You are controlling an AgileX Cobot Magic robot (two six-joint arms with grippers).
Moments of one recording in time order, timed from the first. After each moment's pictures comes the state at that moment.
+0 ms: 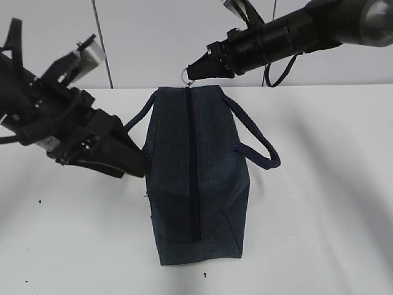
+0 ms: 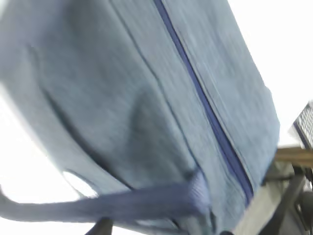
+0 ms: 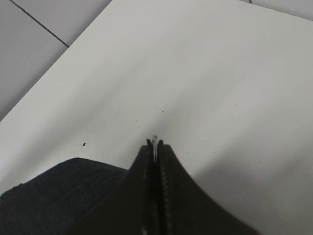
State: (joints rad) left arm -0.29 1.55 -1.04 -0.85 1.03 0.67; right arm 0.16 2.23 -1.86 1.21 1.00 -1.07
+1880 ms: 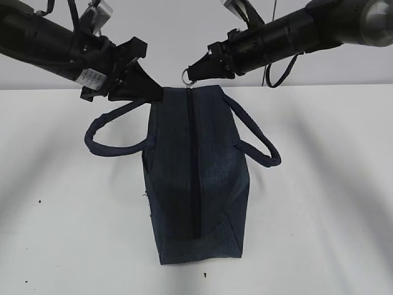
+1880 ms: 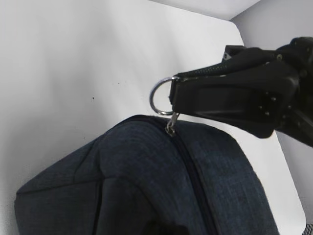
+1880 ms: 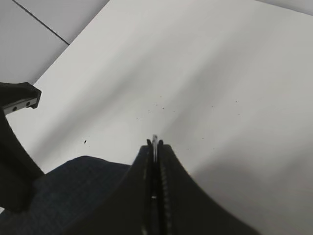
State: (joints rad) left arm -0.24 1.85 -1.38 -1.03 0.91 0.64; right arm 0.15 2.23 -1.86 1.20 1.01 -1.07
